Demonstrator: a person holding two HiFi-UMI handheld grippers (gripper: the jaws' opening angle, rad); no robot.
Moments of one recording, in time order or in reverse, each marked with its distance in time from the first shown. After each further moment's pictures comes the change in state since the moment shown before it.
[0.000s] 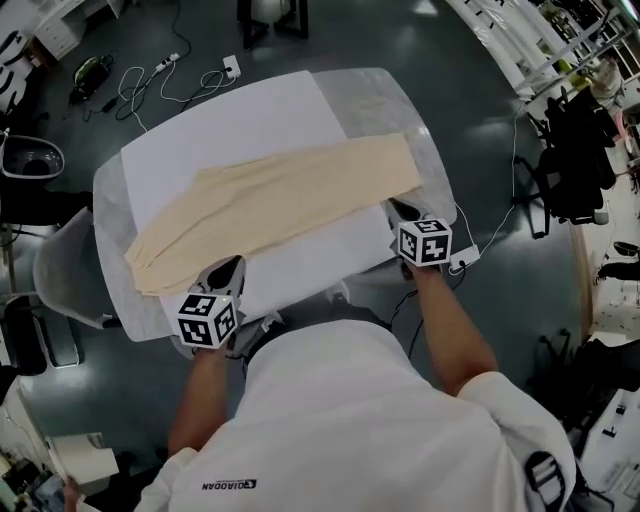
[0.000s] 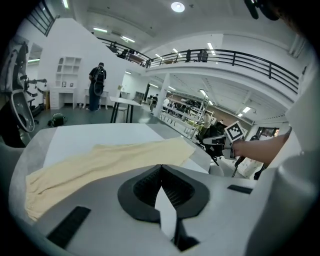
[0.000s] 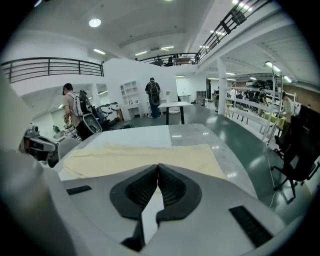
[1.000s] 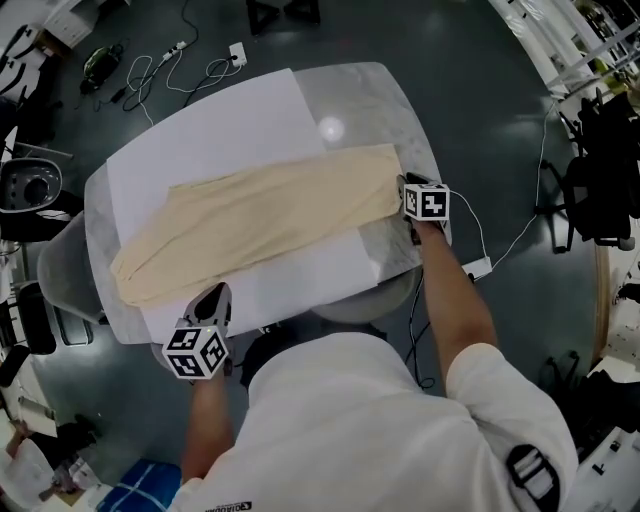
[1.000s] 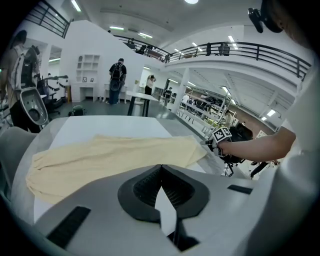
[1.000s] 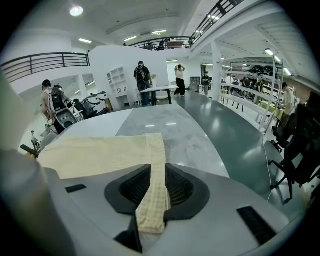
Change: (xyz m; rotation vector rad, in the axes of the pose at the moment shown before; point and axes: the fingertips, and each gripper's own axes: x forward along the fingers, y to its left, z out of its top) left arm 0.086 -0.056 0.000 -0.137 0.043 0.206; right arm 0.150 -0.242 -0.026 0.037 0.159 -0.063
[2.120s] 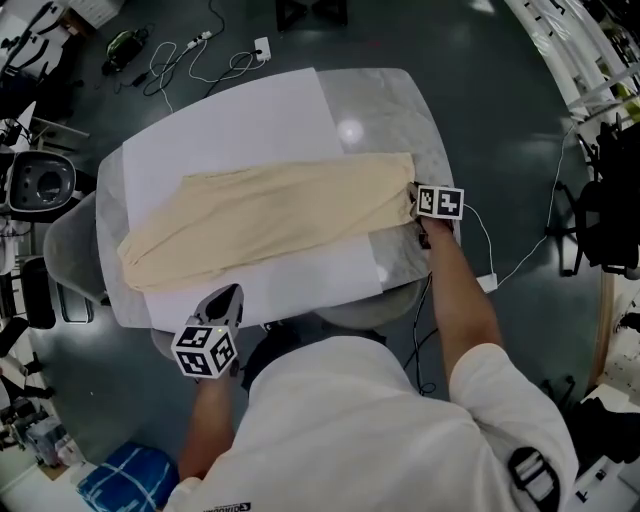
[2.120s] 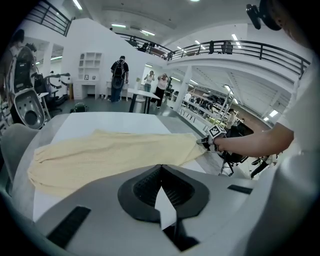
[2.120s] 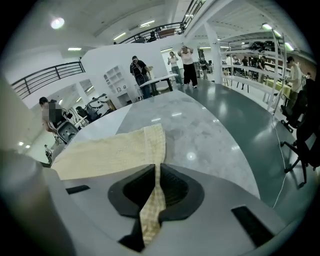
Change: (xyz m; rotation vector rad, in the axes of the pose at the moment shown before) left arm 0.000 -0.020 -0.016 -0.017 0.025 0.021; right arm 0.026 0.001 -0.007 0.117 0.085 0.120
